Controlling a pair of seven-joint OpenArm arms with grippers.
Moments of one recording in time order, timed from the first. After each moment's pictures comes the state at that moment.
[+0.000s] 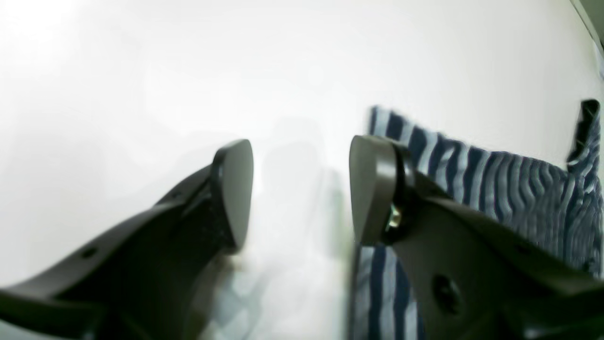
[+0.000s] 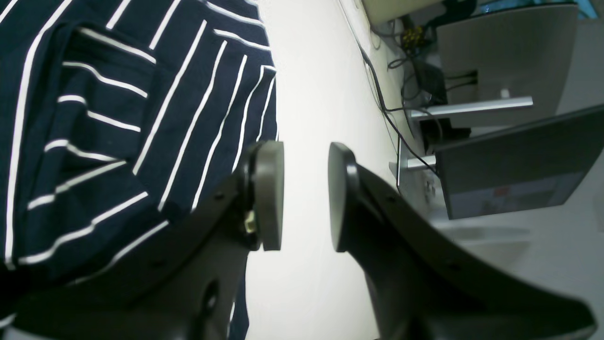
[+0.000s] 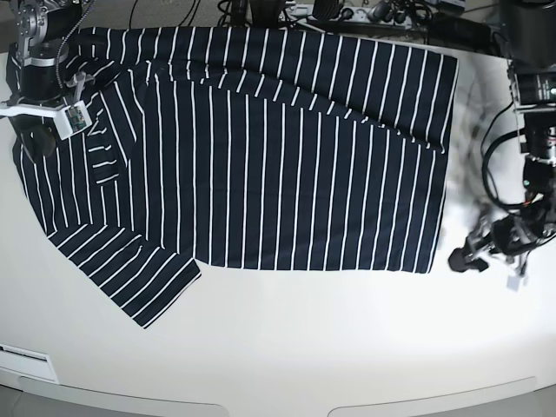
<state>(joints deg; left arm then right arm) -32.0 -34.6 6.6 38.3 -61.3 -28.0 48.2 -44.5 46.0 -5.0 130.0 -27.4 -20.4 -47.4</state>
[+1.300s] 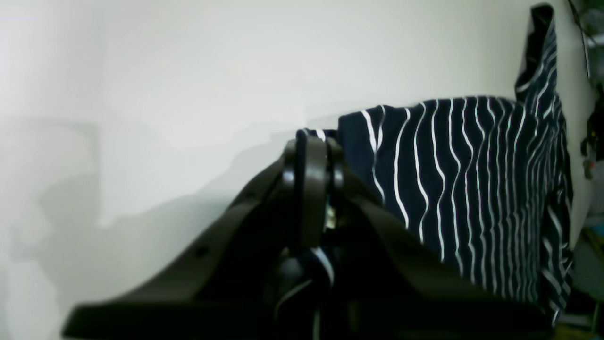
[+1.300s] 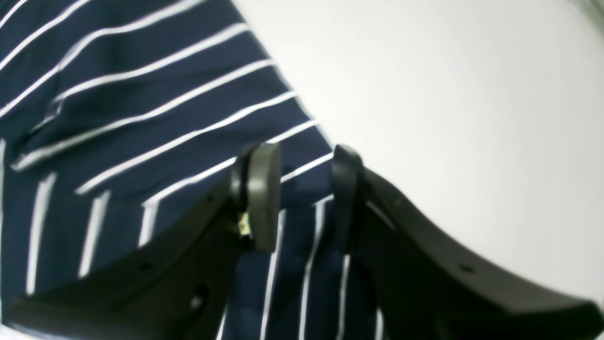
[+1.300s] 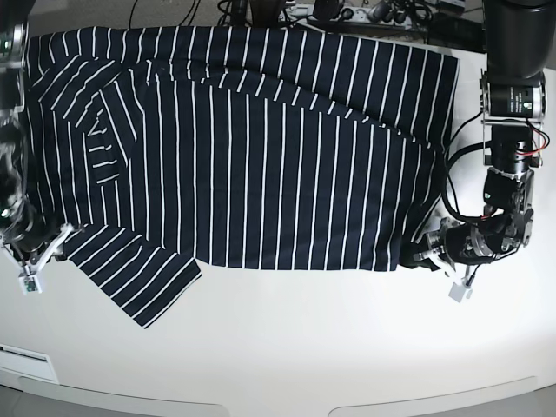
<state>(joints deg) -33.7 -27.4 10.9 38.3 -60.7 -30.5 55.2 19.0 39.0 -5.1 67.6 31.5 15.2 -42.8</state>
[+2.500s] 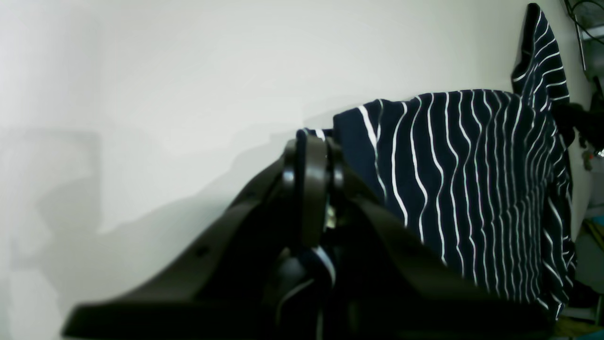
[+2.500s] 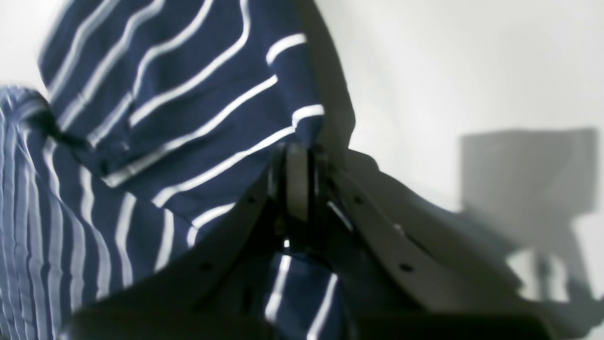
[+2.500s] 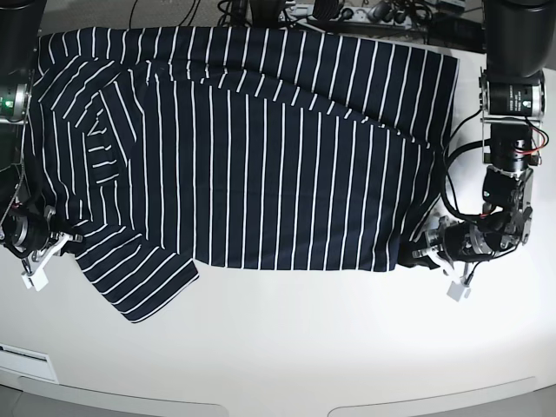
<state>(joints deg) -33.7 -27.4 10.9 38.3 -60.3 -32.3 54.6 33.7 35.1 -4.8 33.9 44.7 38.1 -47.7</state>
